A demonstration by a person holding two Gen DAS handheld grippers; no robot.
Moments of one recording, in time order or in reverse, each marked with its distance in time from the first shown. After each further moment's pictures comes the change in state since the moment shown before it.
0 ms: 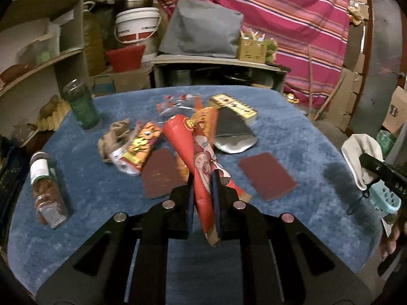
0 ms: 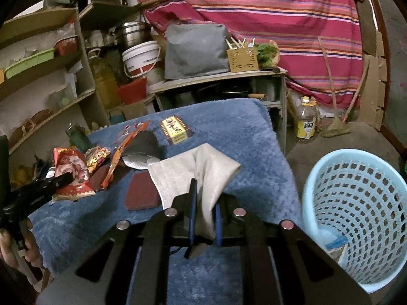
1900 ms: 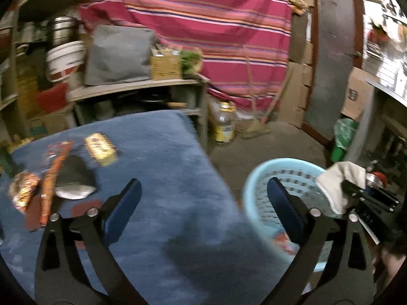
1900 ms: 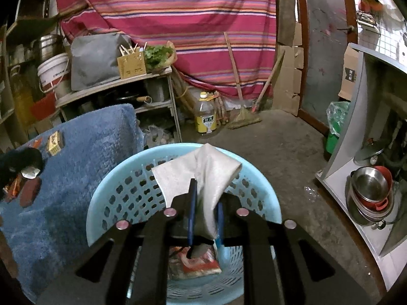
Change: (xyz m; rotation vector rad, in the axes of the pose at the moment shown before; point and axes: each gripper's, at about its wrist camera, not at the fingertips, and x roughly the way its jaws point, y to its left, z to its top) left arm 0.012 -0.231 0.027 0.143 -0.096 -0.181; right arm -0.071 -0.194 -0.005 0.115 0.008 -0.454
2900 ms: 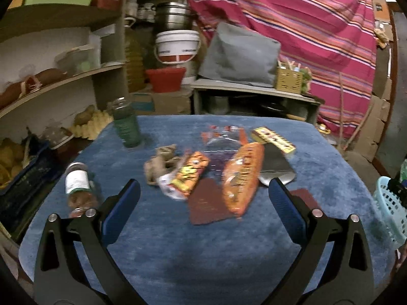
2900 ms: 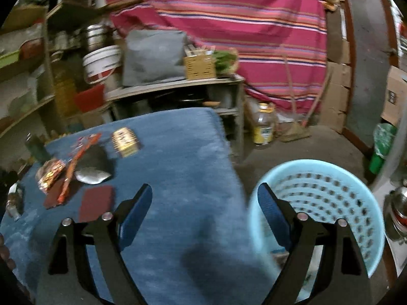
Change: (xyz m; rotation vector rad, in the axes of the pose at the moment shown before) left arm -0.078 0.264 -0.048 -0.219 -0.044 0.394; right arm -0.012 0.201 -0.003 -0.110 -0.047 0.216
